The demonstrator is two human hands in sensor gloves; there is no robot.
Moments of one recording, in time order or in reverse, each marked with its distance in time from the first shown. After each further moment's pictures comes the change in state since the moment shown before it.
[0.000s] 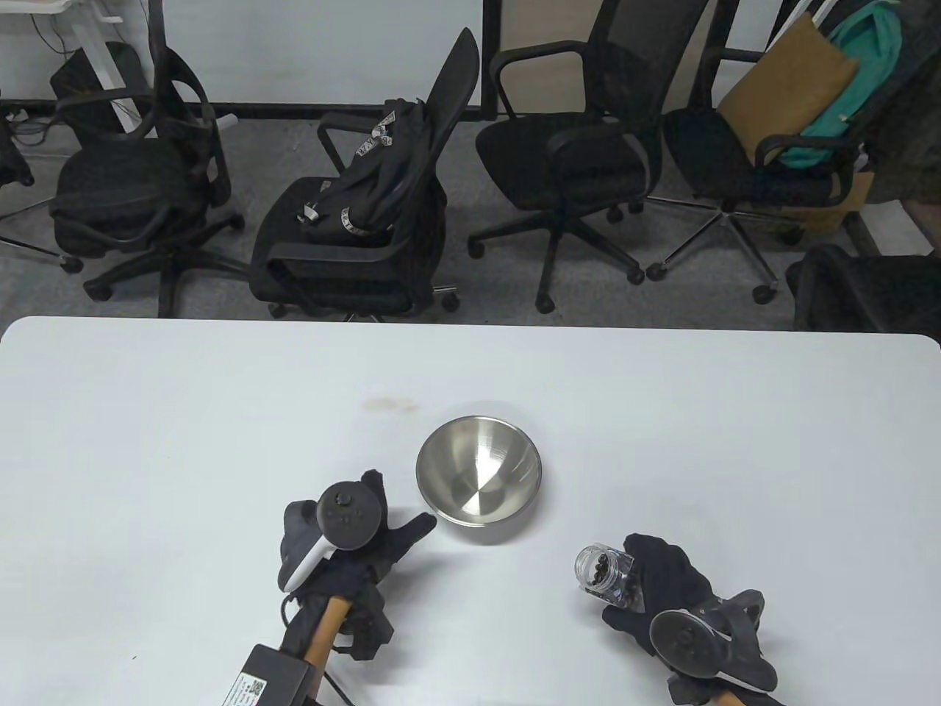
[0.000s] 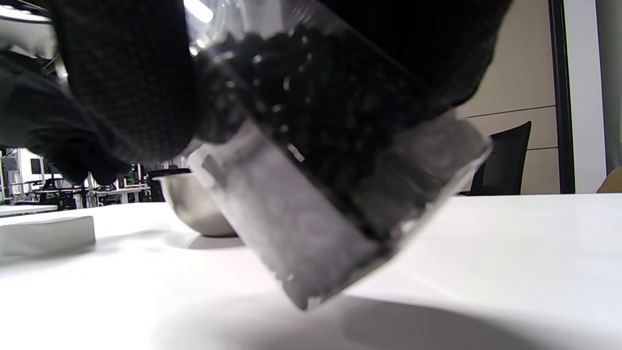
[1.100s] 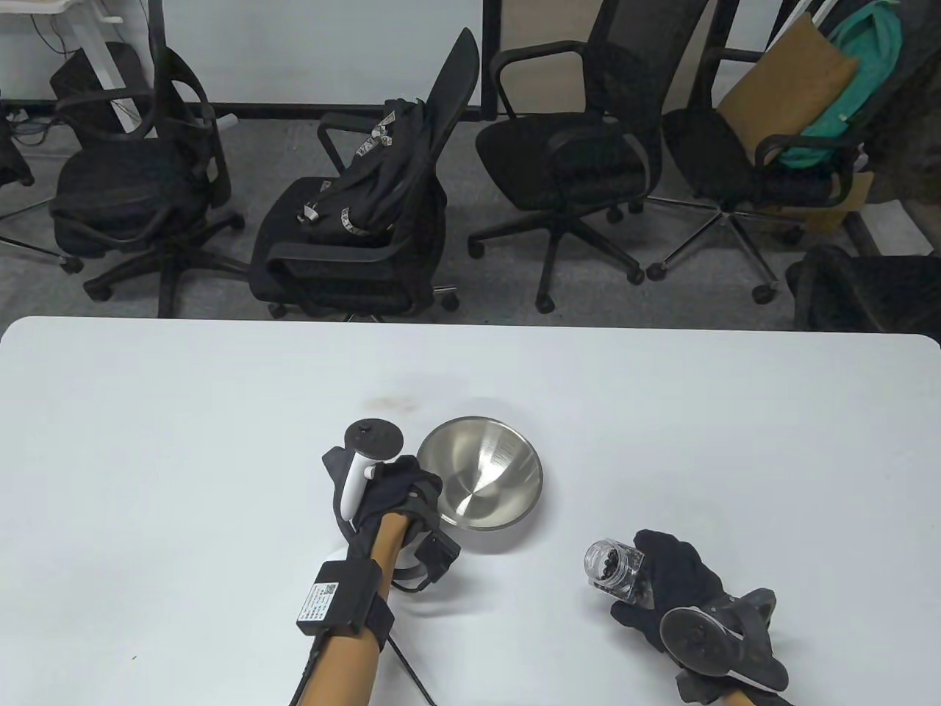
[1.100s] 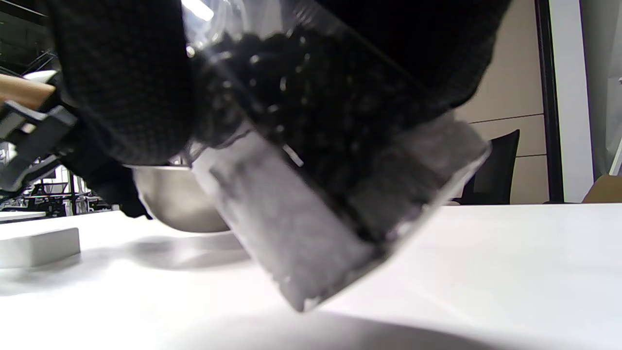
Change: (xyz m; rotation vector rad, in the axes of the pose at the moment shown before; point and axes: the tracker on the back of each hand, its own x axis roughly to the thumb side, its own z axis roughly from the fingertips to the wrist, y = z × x) left_hand 0.008 -0.018 -0.066 -0.130 0.274 0.291; right_hand -0.009 -0.009 0.002 -0.025 0.023 0.006
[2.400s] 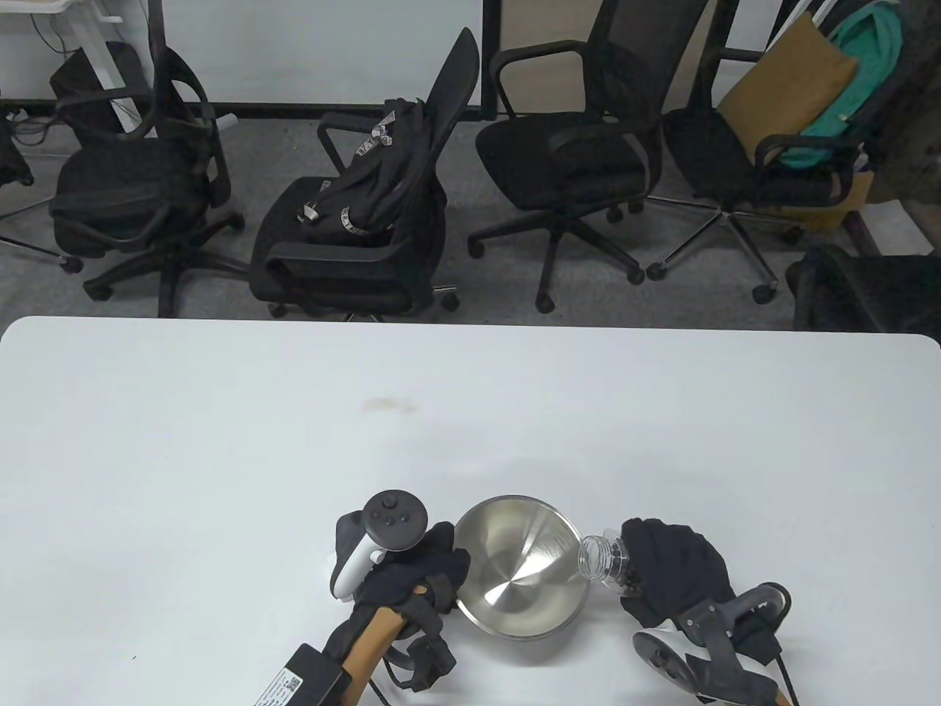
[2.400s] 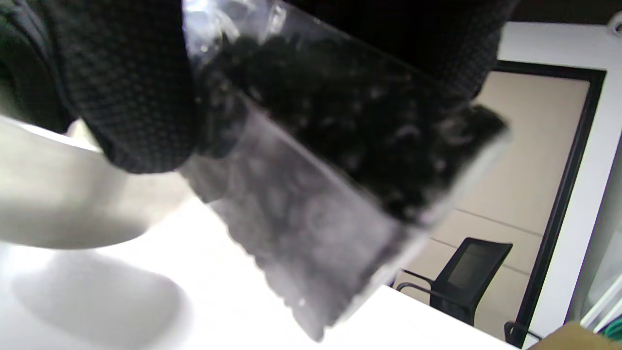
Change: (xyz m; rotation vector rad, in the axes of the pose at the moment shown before) left_hand -0.015 -0.049 0.071 -0.190 -0.307 -0.122; right_hand 0.038 -0.028 -0.009 -0.071 -0.153 0.438
